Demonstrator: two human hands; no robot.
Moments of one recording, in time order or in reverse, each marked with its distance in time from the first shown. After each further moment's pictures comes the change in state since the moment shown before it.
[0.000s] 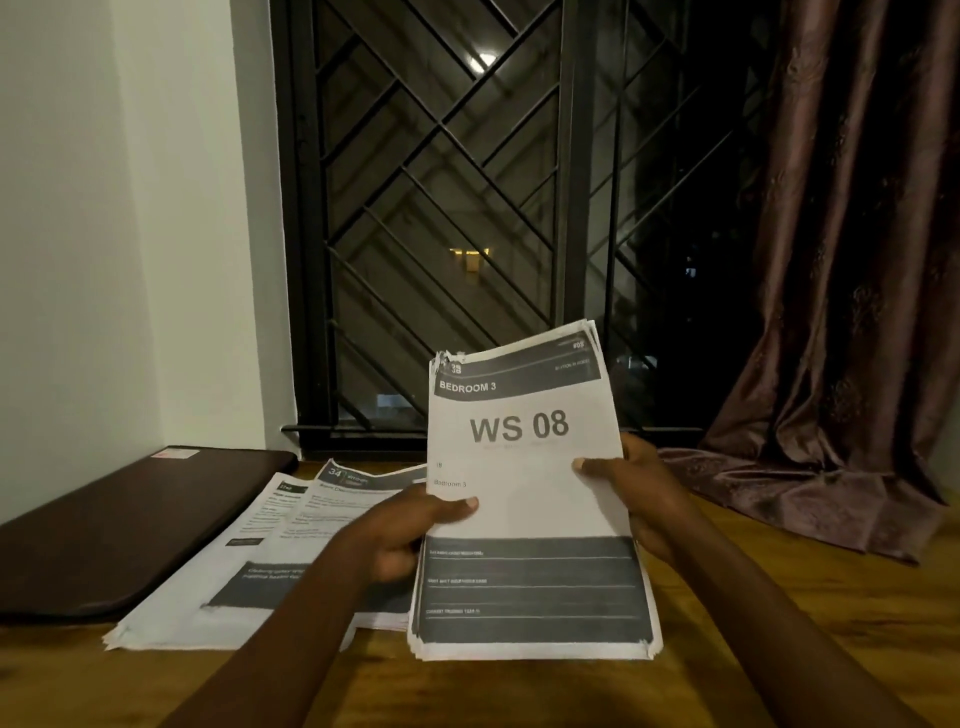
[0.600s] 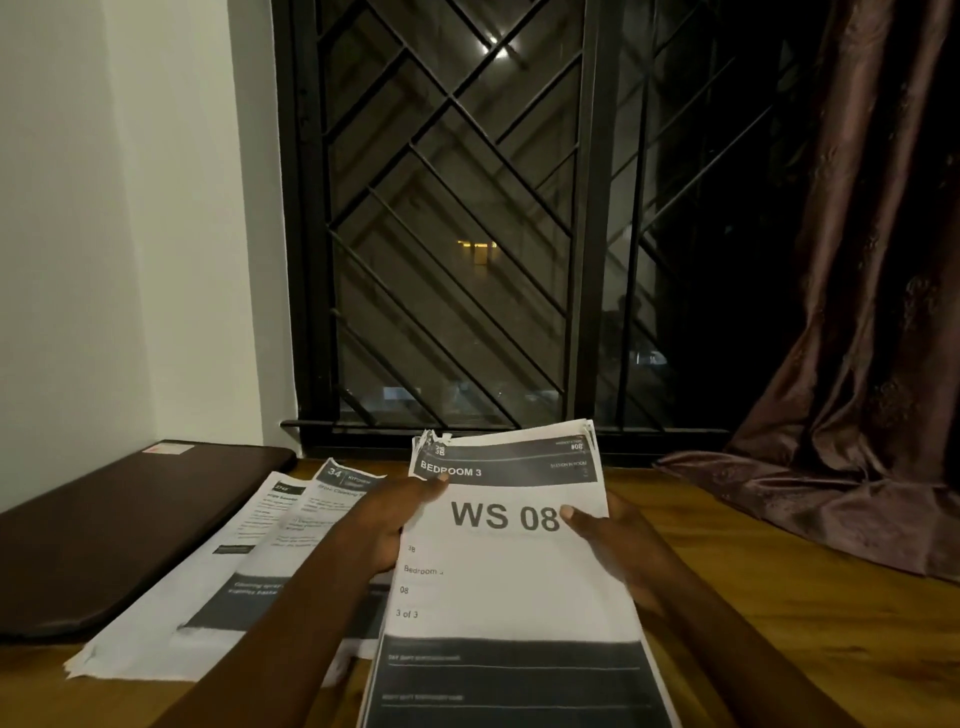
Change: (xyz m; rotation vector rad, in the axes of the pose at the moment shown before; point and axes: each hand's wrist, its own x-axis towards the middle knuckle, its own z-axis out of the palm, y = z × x) left_hand 0.046 0.003 -0.035 0.031 0.249 0.041; right_hand 0.039 0.086 0.024 0.171 -0.215 0.071
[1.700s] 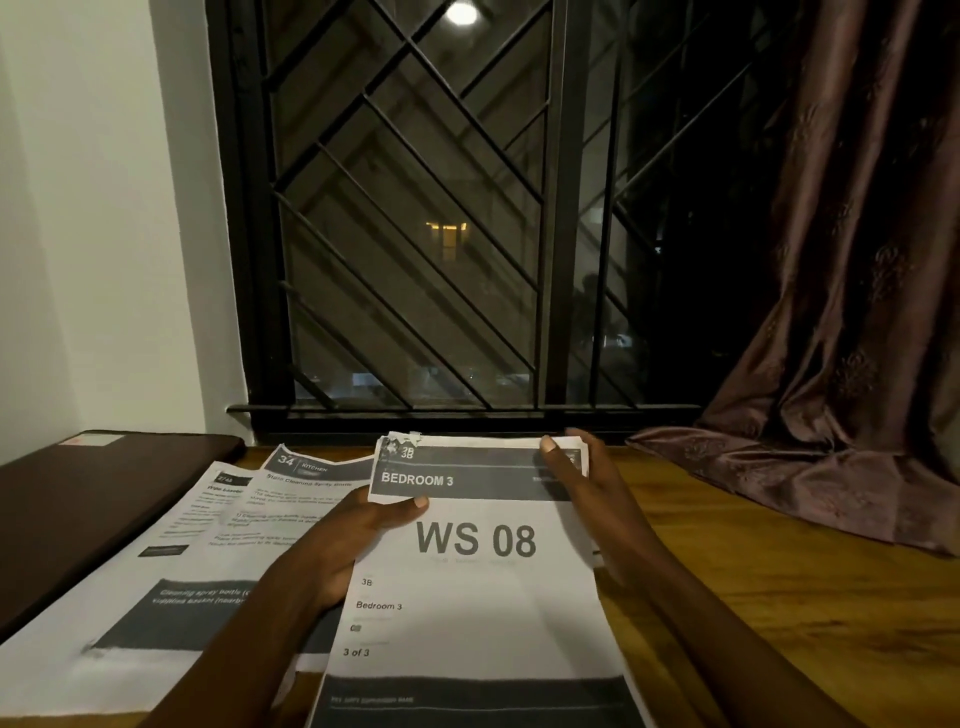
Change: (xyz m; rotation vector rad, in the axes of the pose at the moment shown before) left_hand 0.001 -0.033 -0.005 -0.068 -0.182 0.061; right_hand 0.006 -0.006 0.007 -0.094 0.183 -0.222
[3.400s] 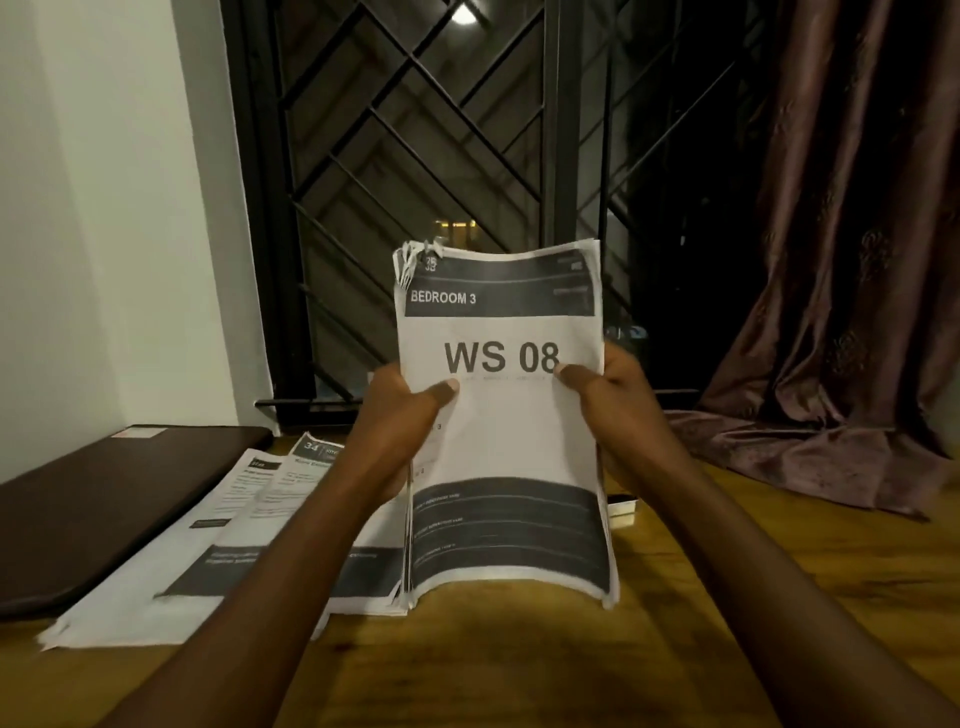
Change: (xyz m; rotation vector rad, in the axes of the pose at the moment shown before) left_hand -0.049 0.075 0.085 0.263 0.305 0.444; right_hand -0.040 -0.122 0.003 -0.010 -0.022 -0.162
